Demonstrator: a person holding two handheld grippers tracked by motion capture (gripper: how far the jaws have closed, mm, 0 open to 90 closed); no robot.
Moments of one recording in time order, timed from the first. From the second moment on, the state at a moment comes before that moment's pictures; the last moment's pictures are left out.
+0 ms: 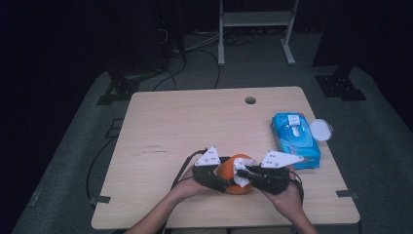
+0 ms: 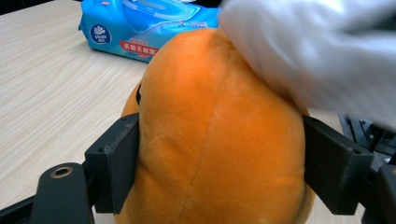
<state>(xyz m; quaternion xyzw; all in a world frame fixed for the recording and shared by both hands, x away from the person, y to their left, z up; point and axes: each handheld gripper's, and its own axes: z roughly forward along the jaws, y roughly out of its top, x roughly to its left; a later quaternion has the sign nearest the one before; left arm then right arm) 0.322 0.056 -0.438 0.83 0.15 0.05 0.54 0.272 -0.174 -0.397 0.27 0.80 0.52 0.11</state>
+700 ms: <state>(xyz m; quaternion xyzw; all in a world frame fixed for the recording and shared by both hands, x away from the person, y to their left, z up) 0.324 0.061 -0.438 0.83 0.16 0.04 0.53 0.269 -0.186 -0.402 0.29 0.79 0.53 0.11</state>
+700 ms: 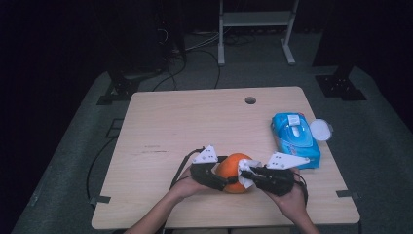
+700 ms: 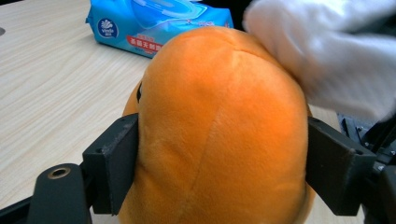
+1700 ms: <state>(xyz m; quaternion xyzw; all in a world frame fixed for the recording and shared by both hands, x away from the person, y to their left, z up) 0.308 0.049 -0.438 0.84 0.08 0.04 0.53 0.281 -0.201 -0.404 0.32 0.78 0.53 0.12</state>
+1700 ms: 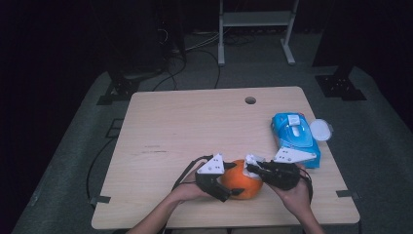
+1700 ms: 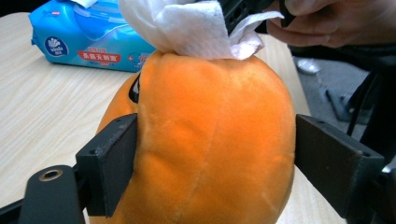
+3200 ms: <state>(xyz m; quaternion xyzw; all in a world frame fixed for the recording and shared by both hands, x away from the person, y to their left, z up) 0.310 0.046 -0.440 0.83 0.12 0.05 0.54 0.266 -0.197 -0.391 0.32 0.78 0.51 0.14</state>
